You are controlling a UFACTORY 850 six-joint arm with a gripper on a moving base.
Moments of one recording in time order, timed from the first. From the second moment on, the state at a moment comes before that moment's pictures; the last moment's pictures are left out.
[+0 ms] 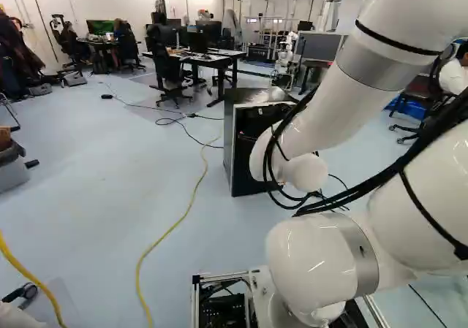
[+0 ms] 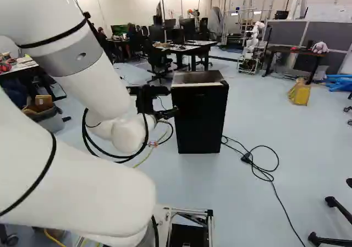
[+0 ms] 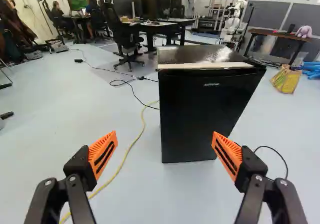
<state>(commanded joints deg) 0.0 16.0 -5.0 0.0 50.0 0.0</state>
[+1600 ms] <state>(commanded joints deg) 0.0 16.0 -5.0 0.0 50.0 0.0</state>
